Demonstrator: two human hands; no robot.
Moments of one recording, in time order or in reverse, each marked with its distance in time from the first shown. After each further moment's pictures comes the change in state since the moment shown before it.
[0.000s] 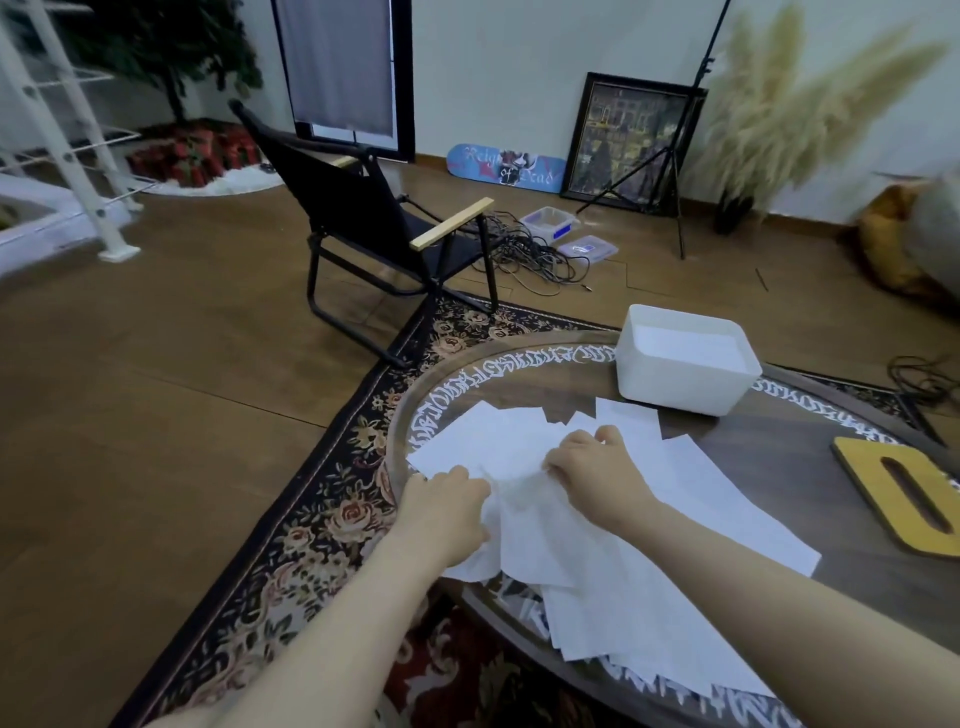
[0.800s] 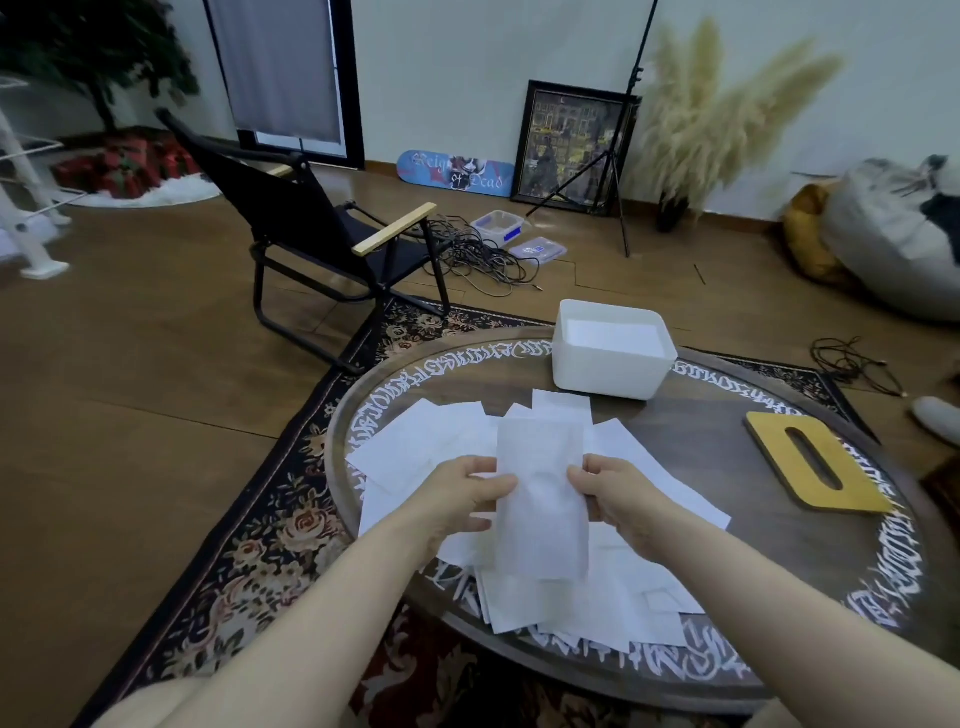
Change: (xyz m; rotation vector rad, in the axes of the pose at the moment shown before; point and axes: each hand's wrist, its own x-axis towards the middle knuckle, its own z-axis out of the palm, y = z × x) left_hand 0.005 0.065 -0.008 -1.438 -0.196 -0.176; right_hand -0.081 0.035 -0.035 1.430 -0.142 0.734
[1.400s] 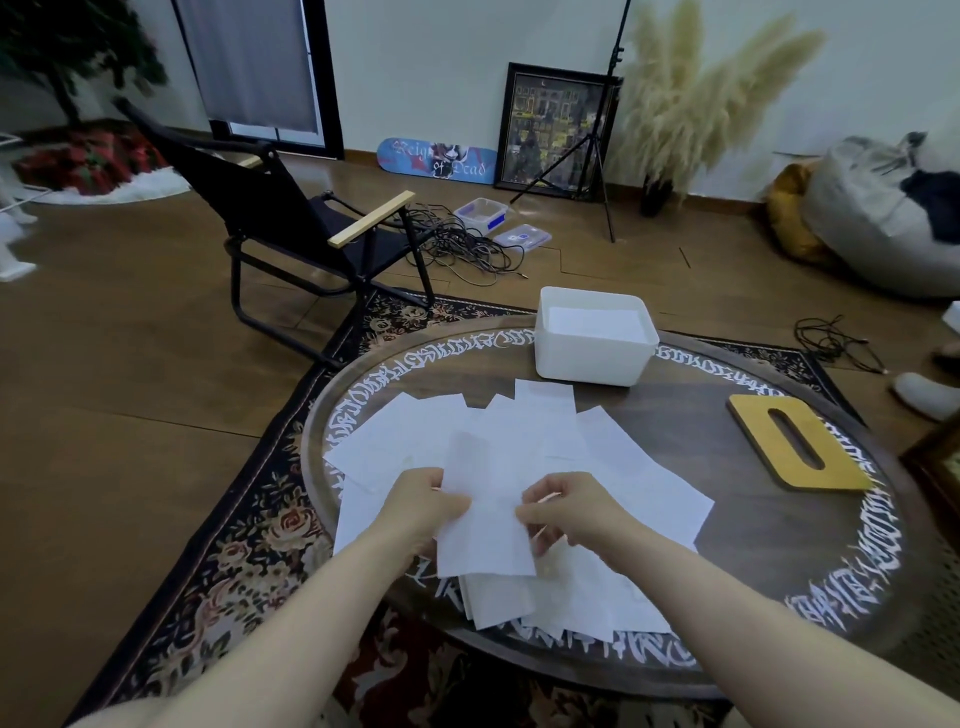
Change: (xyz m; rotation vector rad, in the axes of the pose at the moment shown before) left_hand -0.004 -0.008 0.004 0.161 0.207 -0.014; right_hand -0.009 0.015 0.013 -0.217 -0.052 0.017
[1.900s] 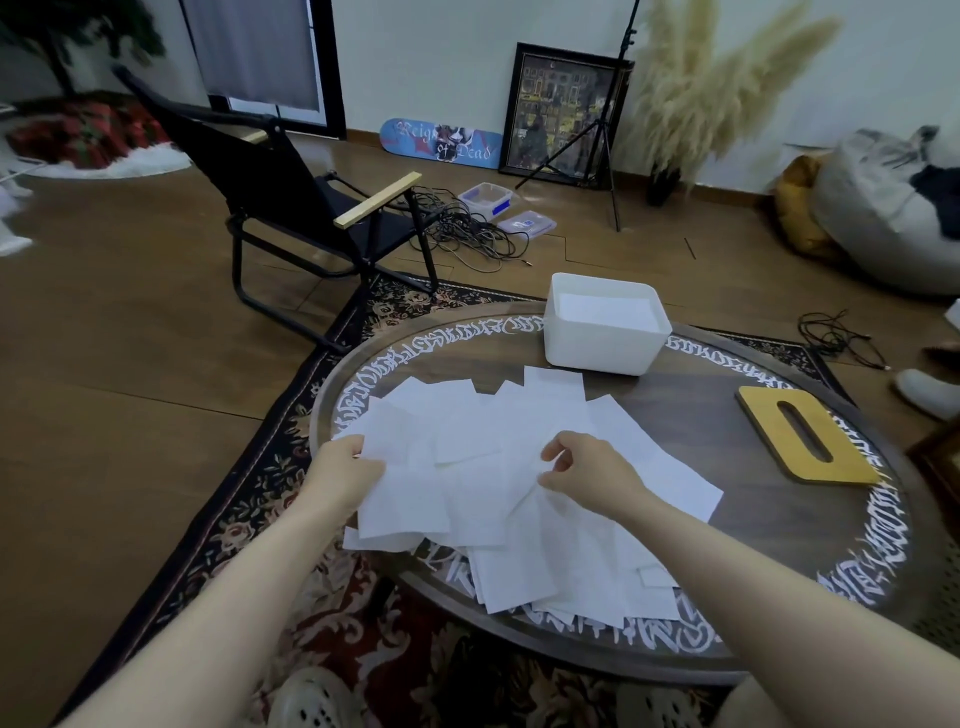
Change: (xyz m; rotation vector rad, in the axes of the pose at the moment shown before) left_hand 0.024 -0.027 -0.073 0.081 0.217 0.008; right_hand 0.029 -0.001 -0.010 -0.572 0.207 -0.134
